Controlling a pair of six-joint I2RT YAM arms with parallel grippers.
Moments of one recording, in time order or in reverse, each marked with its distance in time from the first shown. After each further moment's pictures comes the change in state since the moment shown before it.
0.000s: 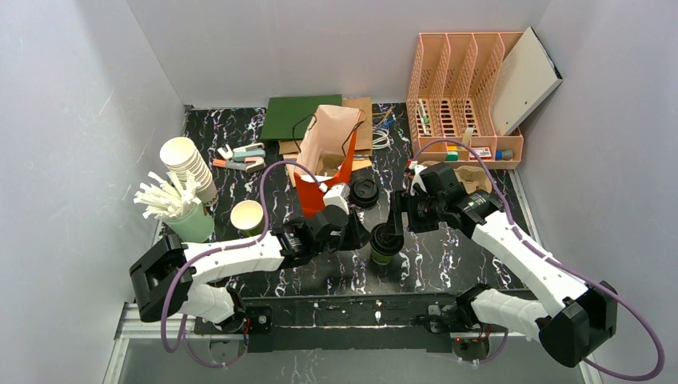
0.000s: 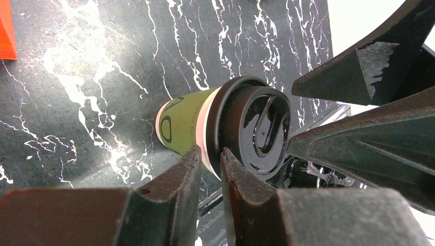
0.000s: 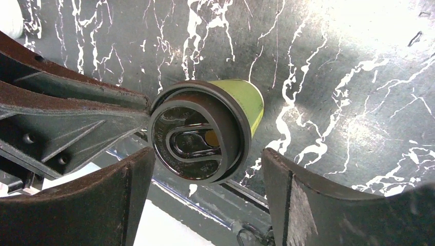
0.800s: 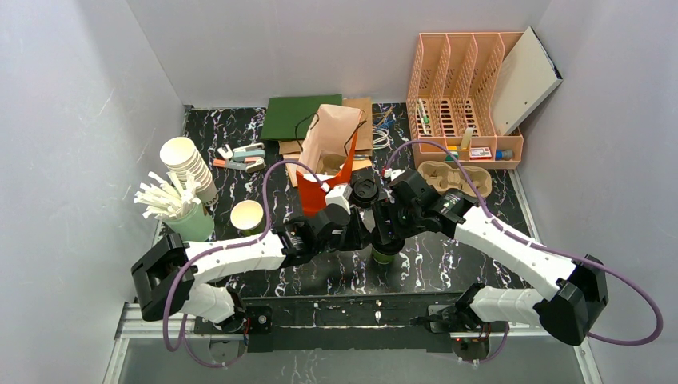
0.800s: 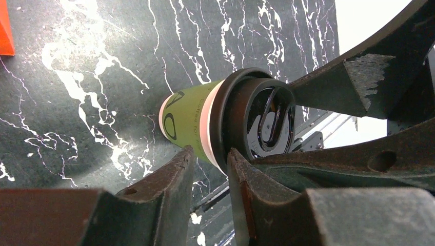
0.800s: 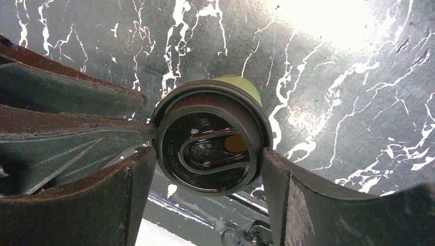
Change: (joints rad) left arm 0.002 0.014 0.023 -0.038 0.023 0.013; right arm 0.233 0.114 0.079 -0.051 0.248 0.013
